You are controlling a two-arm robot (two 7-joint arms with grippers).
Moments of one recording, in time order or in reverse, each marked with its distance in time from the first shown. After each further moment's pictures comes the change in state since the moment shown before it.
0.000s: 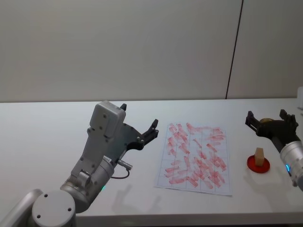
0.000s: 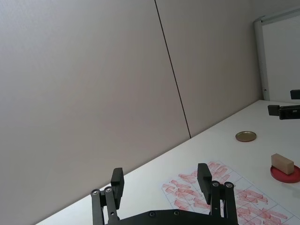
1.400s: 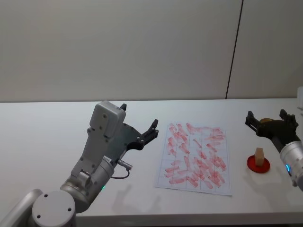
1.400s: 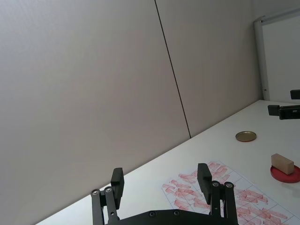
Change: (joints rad) left arm 0.000 0.000 0.000 0.000 0.000 0.000 0.000; right arm 0.000 0.000 0.000 0.000 0.000 0.000 0.000
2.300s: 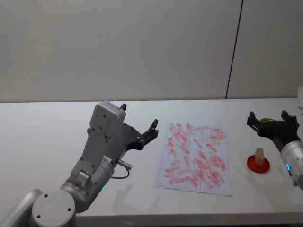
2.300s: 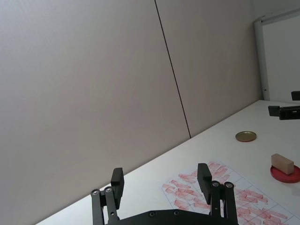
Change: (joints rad) left arm 0.000 0.000 0.000 0.000 0.000 0.000 0.000; right arm 0.008 -0.003 0.003 0.010 0.004 0.016 -0.019
